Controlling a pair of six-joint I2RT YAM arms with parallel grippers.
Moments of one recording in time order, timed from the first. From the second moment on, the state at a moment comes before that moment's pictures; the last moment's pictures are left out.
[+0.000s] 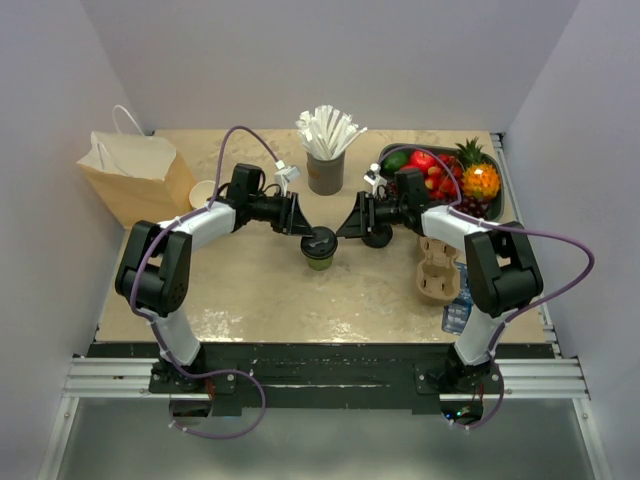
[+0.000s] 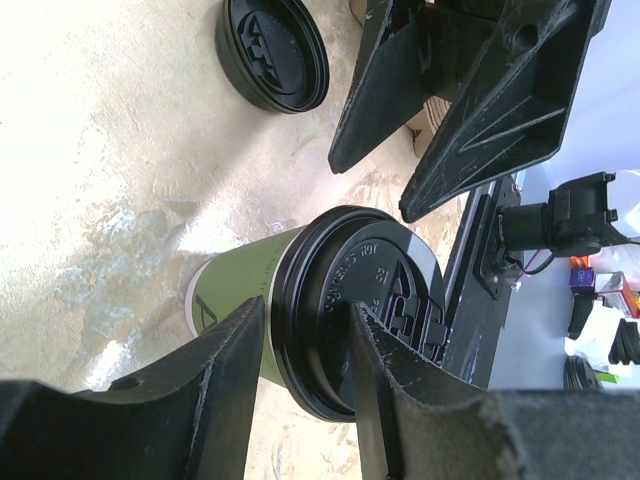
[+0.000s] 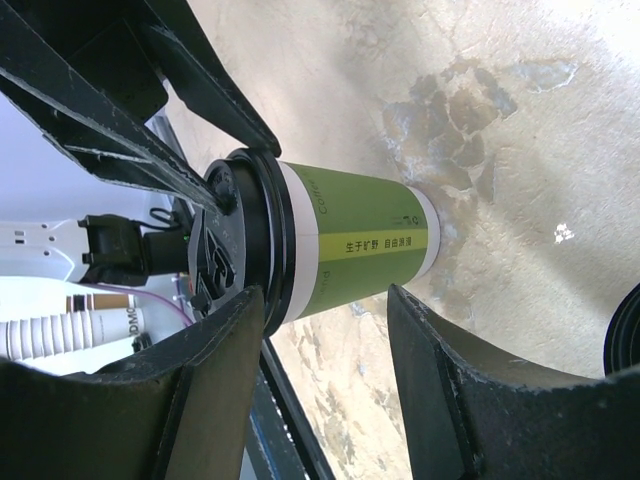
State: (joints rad) left arm -0.31 1.79 1.12 -0.09 0.94 -0.20; right arm 0.31 1.78 1.07 -0.04 -0.91 0.45
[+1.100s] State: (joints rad) left arm -0.32 1.80 1.13 -0.08 0.94 -0.21; right arm 0.35 1.75 1.15 -0.24 -0.70 0.35
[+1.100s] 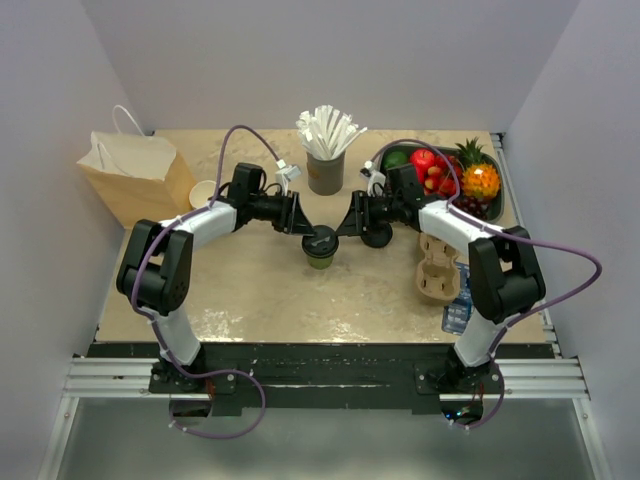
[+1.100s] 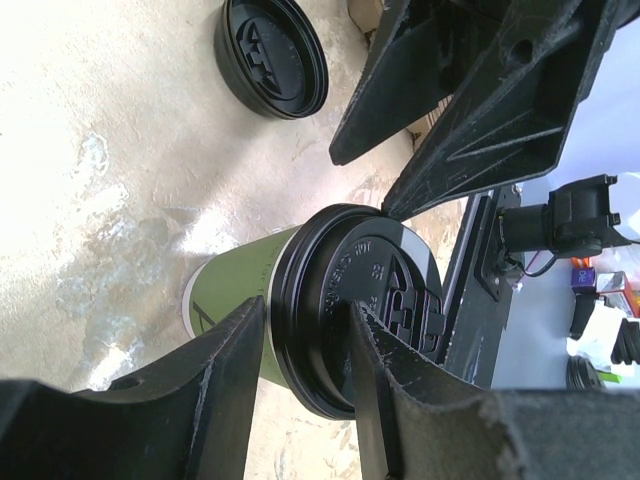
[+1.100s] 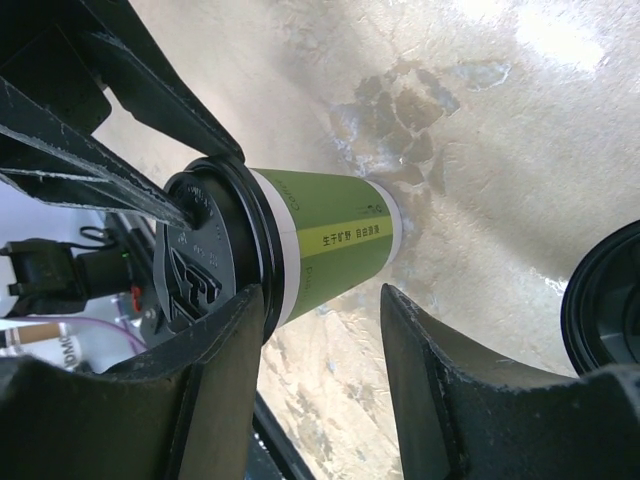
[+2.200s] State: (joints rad) left arm -0.32 1.80 1.11 -0.04 0.95 -0.21; right arm 0.41 1.73 1.16 -0.28 -0.55 0.30
